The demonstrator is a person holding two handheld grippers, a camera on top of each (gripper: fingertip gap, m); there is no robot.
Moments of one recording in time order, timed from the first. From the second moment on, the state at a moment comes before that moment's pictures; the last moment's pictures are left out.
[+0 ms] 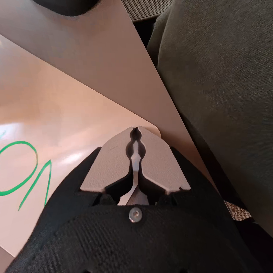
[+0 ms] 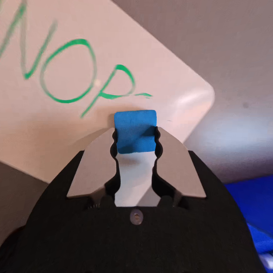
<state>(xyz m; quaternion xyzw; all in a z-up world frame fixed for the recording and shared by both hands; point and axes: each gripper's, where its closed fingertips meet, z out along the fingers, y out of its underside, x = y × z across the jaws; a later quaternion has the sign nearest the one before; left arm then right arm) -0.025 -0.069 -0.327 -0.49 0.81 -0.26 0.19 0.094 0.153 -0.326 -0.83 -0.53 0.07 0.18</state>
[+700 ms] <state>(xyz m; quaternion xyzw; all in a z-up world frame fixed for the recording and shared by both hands) -0.025 -0.070 -0.328 -0.49 0.81 -0.26 0.19 0.095 0.156 -0.327 -0.82 -0.53 0.07 0.20</state>
